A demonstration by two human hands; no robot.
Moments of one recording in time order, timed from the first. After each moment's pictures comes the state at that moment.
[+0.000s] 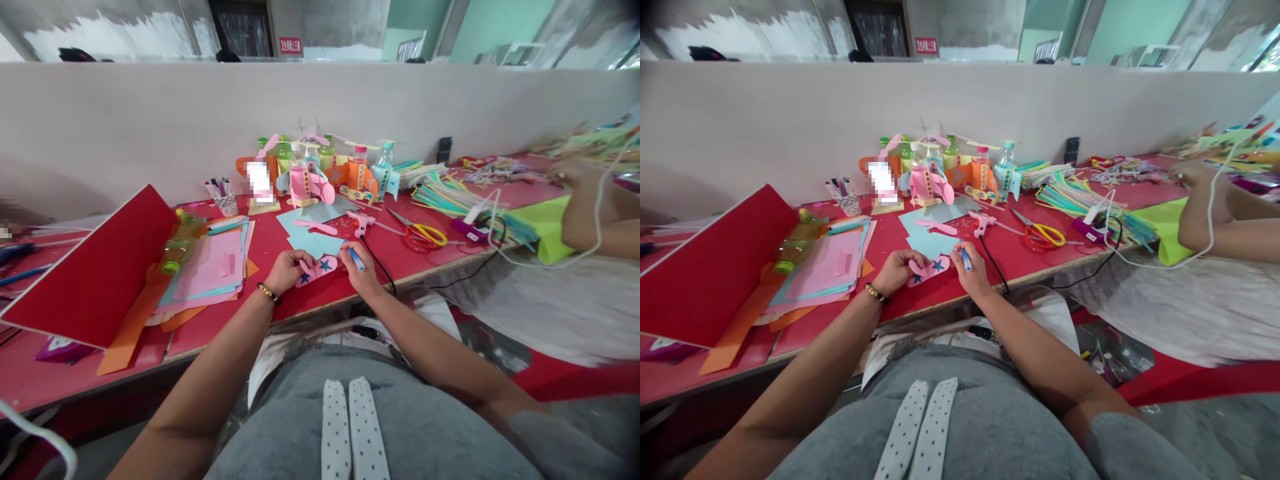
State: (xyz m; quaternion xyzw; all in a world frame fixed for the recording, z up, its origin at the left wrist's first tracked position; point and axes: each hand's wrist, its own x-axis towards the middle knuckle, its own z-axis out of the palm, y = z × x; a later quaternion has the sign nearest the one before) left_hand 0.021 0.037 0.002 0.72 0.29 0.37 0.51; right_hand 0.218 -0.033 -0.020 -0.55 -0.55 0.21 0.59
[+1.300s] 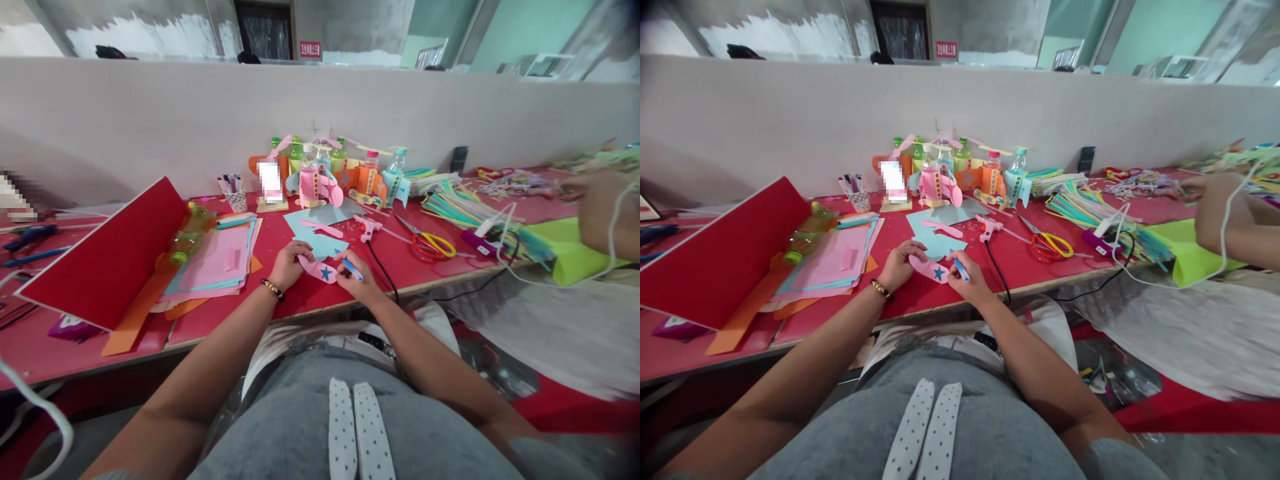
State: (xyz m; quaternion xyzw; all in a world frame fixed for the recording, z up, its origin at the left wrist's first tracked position) left_hand 0.021 0.052 -0.011 0.77 0.33 0.45 0.31; right_hand 0.216 -0.033 -0.026 -0.49 -0.64 0.29 0.52
